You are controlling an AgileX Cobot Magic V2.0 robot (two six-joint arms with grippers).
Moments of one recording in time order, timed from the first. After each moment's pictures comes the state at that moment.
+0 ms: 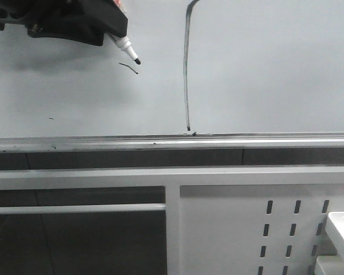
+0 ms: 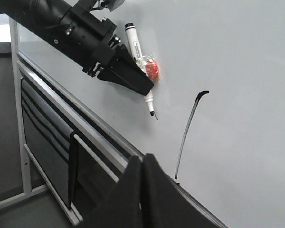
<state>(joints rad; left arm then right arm) -0.60 1.31 -0.87 -0.94 0.17 0.61 0.75 0.44 -0.32 0.81 0.01 -1.00</state>
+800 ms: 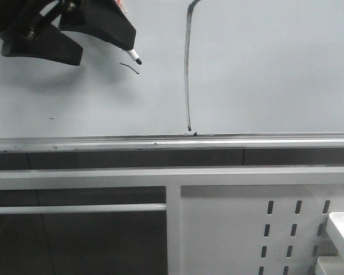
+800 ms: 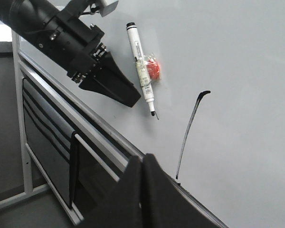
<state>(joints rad) -0.59 1.24 -0.80 -0.89 0.23 0.61 0.75 0.44 -0.32 0.81 0.02 -1.00</state>
